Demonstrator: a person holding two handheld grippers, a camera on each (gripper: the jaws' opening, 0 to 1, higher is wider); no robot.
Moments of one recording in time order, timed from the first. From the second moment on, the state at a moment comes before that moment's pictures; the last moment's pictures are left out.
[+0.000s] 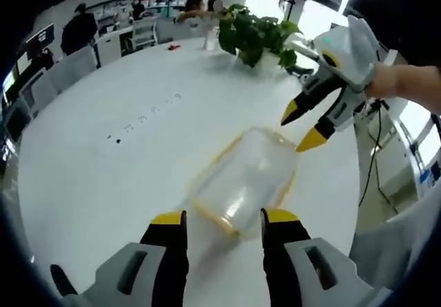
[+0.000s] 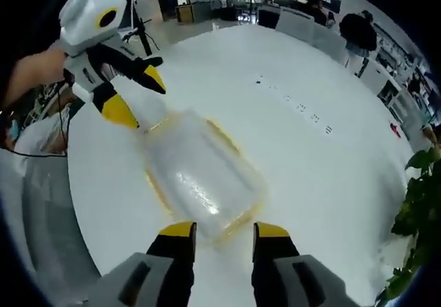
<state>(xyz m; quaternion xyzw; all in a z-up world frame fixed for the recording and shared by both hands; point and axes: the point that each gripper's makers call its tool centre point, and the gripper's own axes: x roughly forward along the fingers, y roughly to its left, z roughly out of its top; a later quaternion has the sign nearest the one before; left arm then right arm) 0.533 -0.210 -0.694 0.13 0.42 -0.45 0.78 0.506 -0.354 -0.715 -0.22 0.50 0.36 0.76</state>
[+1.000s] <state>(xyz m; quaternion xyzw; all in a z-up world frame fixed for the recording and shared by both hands) 0.534 -0.233 -0.689 0.22 0.35 -0.51 0.75 0.511 -0.333 -0.713 -0.27 0.46 0.42 0.73</state>
